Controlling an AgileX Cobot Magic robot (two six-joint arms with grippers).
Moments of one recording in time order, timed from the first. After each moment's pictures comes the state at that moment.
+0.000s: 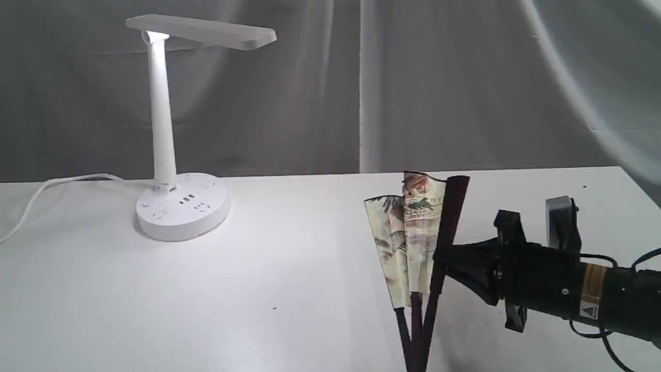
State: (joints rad) left arm -0.08 0.00 0.00 -0.11 0.16 0.15; right arm -0.07 2.12 -0.86 -1.16 -1.21 1.75
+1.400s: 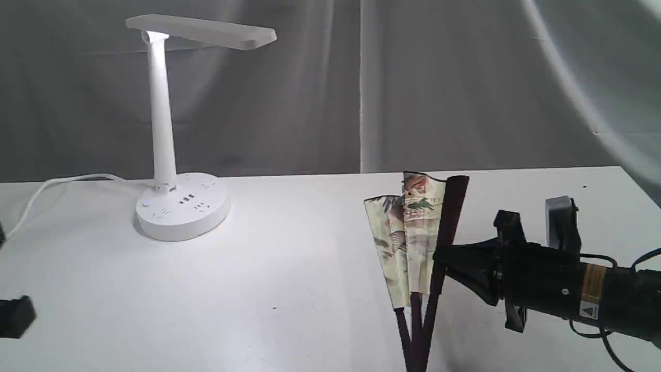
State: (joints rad) left arm -0.08 1.15 -0.22 0.11 -0.72 -0.04; right arm -0.07 2.12 -0.86 -1.16 -1.21 1.75
